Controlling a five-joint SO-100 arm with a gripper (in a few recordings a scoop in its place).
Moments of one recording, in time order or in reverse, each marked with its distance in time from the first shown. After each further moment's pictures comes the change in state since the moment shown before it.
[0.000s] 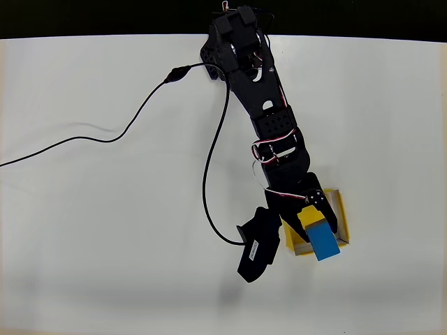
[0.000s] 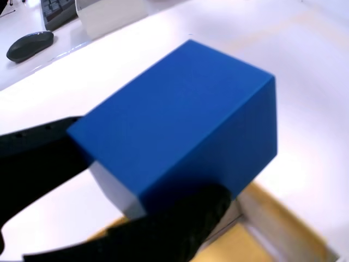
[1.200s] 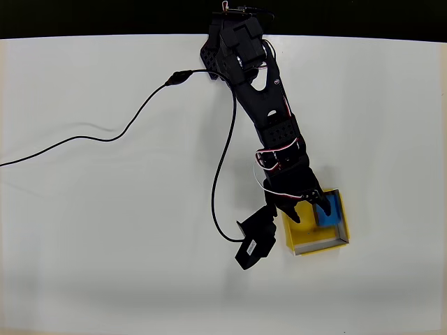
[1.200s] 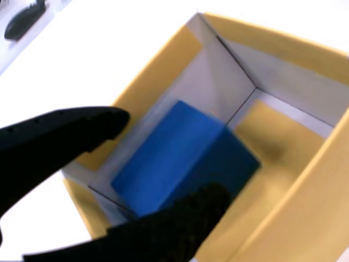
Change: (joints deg) arm -1.1 -8.0 0.1 9.1 3.5
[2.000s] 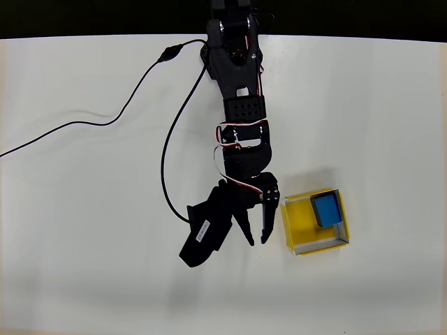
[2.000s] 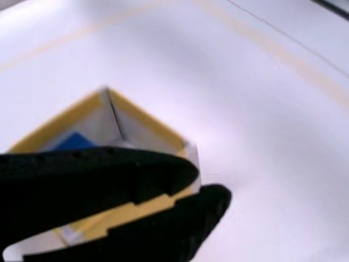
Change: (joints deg) arm 20.0 27.9 16.9 -10.9 -19.2
